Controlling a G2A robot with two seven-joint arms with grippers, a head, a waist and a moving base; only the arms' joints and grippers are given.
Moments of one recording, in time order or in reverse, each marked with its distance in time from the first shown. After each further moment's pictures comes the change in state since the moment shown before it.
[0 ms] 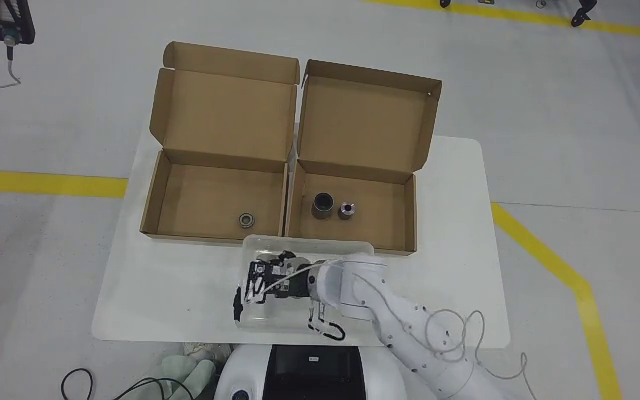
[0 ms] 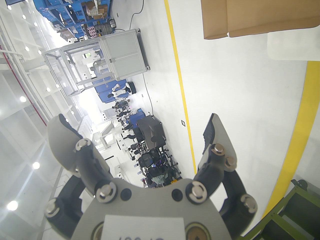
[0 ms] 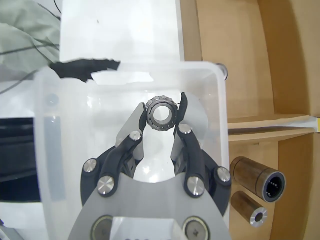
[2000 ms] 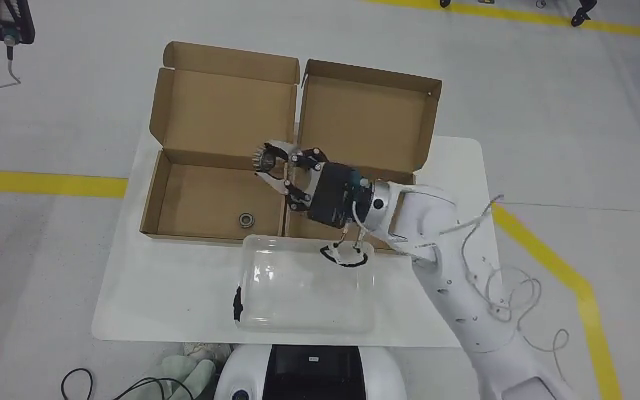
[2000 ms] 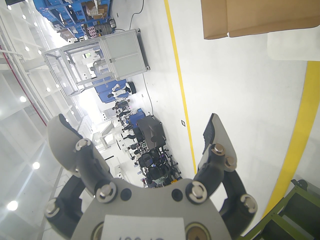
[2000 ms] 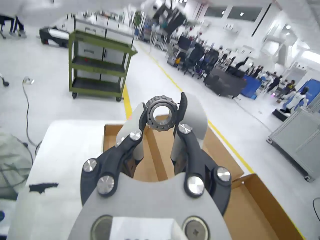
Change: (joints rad) left arm 0.000 0.000 0.000 0.000 0.000 0.000 0.000; right arm 0.218 0.022 0.201 -0.030 0.136 -0.028 -0.510
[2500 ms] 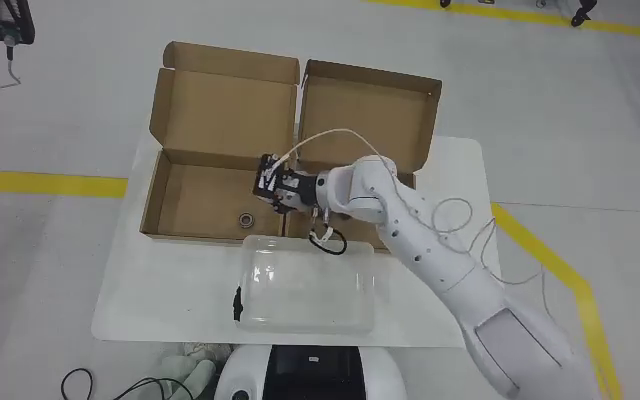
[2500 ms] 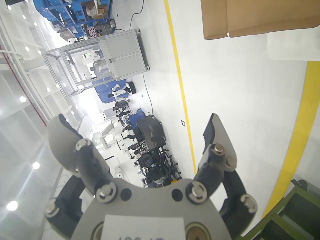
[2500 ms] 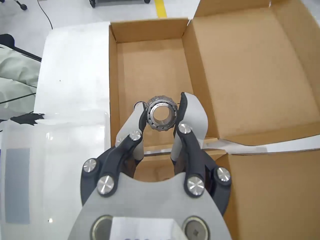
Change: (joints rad) left arm 0.000 0.000 0.000 0.000 0.000 0.000 0.000; right arm 0.335 -0.111 -0.289 0.581 0.259 0.015 0.405
